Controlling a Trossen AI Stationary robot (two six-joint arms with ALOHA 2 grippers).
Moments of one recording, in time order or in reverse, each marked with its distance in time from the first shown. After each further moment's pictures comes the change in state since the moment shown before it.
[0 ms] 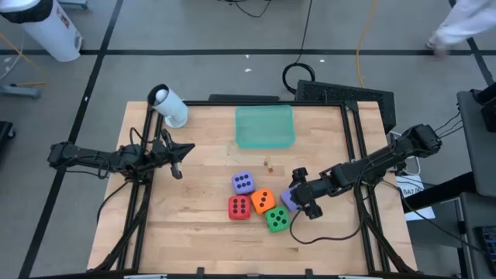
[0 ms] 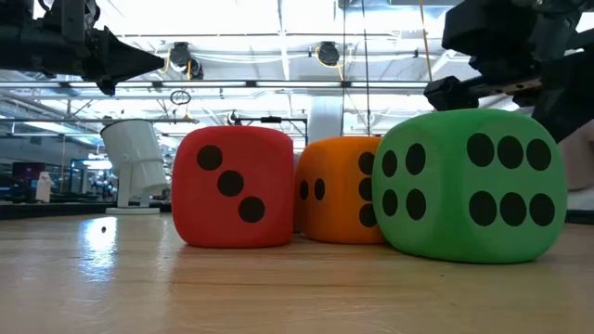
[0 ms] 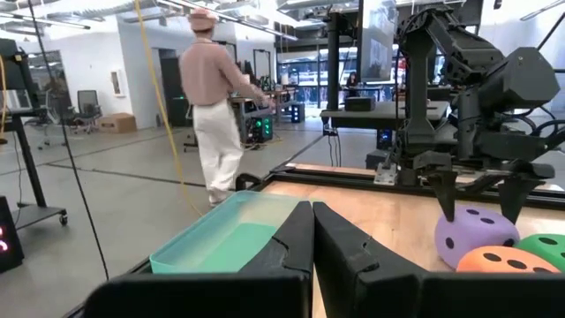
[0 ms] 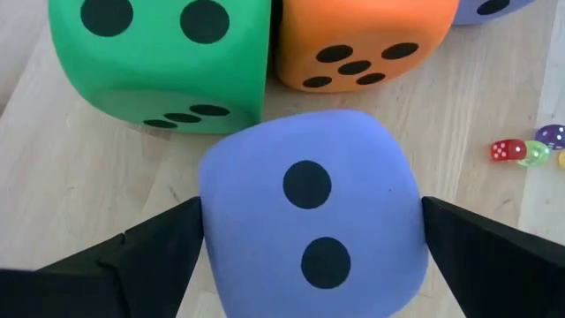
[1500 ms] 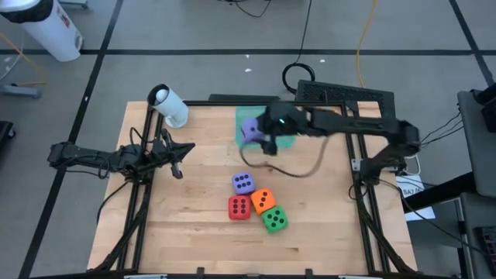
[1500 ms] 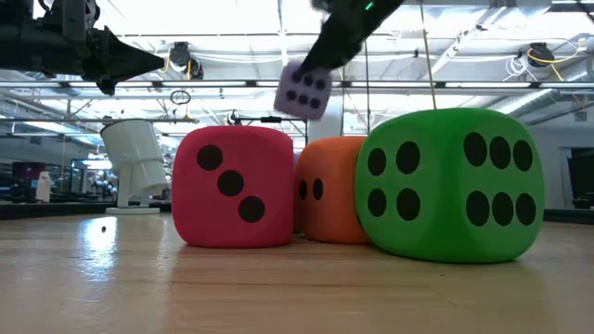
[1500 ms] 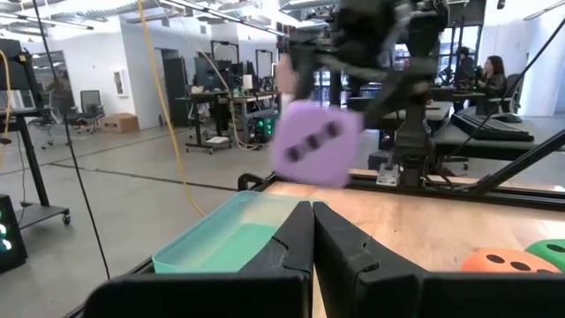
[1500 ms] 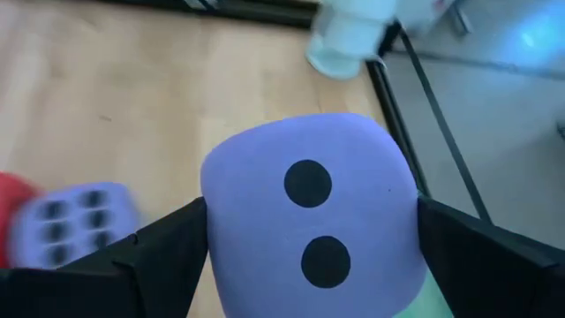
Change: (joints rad) left arm 0.000 0.000 0.000 0.002 -0.007 0.001; right arm -0.587 0.206 0.658 -0.008 -0.013 -0.239
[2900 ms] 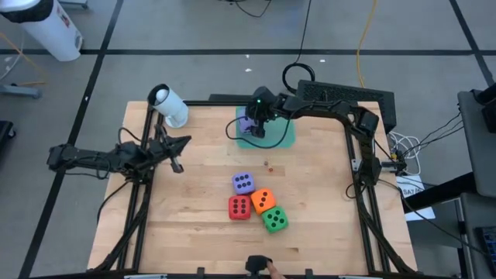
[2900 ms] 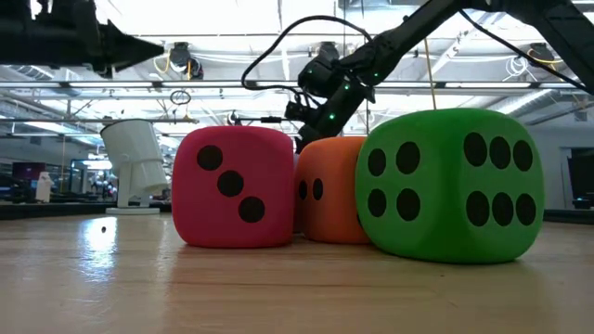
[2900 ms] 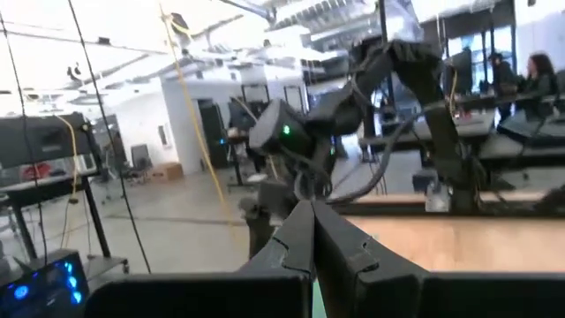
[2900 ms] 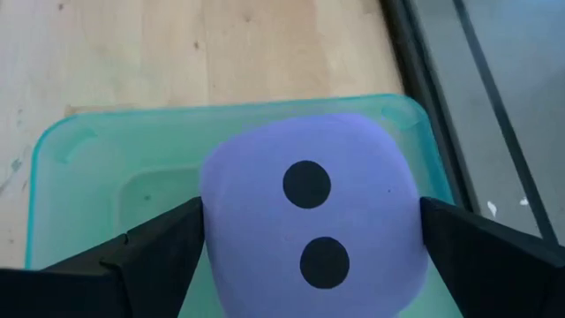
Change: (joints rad) left arm 0.049 -0.001 0.000 0.112 -0.019 0.210; right arm -0.275 0.411 0.060 0.185 -0.198 -0.157
